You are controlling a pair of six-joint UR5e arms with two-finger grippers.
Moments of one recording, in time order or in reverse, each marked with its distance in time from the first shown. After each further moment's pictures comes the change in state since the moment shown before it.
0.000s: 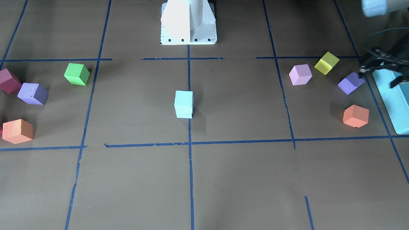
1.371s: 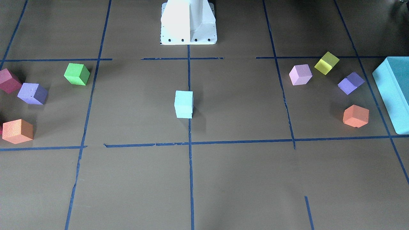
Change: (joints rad) left arm -0.288 -0.048 0.462 -0.037 -0.105 0.276; right arm 0.064 -0.166 0.173 -0.121 -0.002 -0.164
